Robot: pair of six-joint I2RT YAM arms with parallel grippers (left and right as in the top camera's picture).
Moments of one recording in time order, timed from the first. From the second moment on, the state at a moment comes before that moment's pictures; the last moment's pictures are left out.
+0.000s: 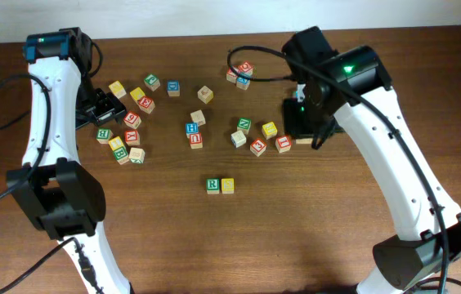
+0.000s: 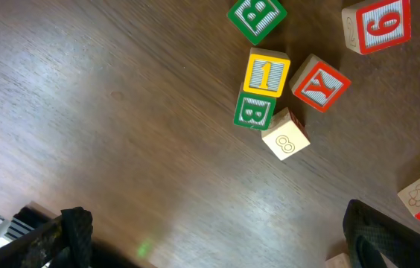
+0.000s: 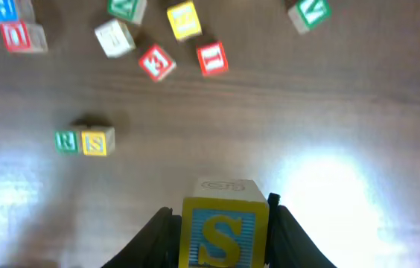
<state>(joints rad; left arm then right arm) 0.10 2.17 2.17 -1.68 -0.12 -0.55 0.39 1.80 1.99 -1.59 0.04 0.38</state>
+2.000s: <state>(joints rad) 0.10 2.17 2.17 -1.68 -0.12 -0.55 0.69 1.83 1.17 -0.65 0.06 0.60</state>
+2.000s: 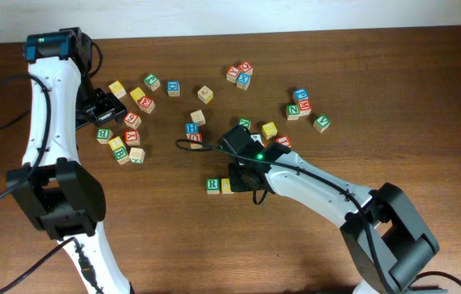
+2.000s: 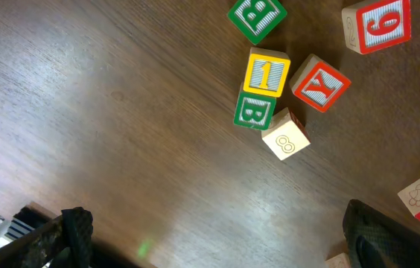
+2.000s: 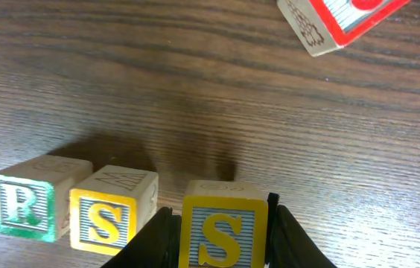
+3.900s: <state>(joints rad) 0.10 2.17 2.17 -1.68 -0.12 -0.55 0.72 1.83 1.11 -0.56 0.08 0.63</state>
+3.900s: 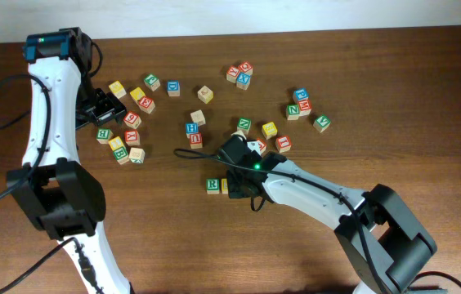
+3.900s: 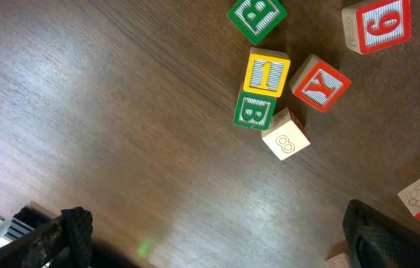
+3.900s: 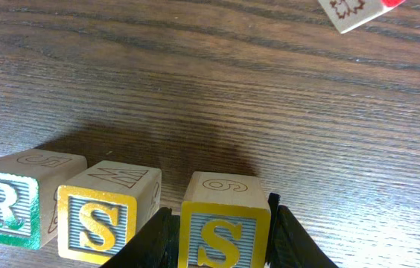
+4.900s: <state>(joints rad) 0.10 2.17 2.17 -1.68 -0.12 -0.55 0.72 1.83 1.20 -0.71 0.11 0.62</state>
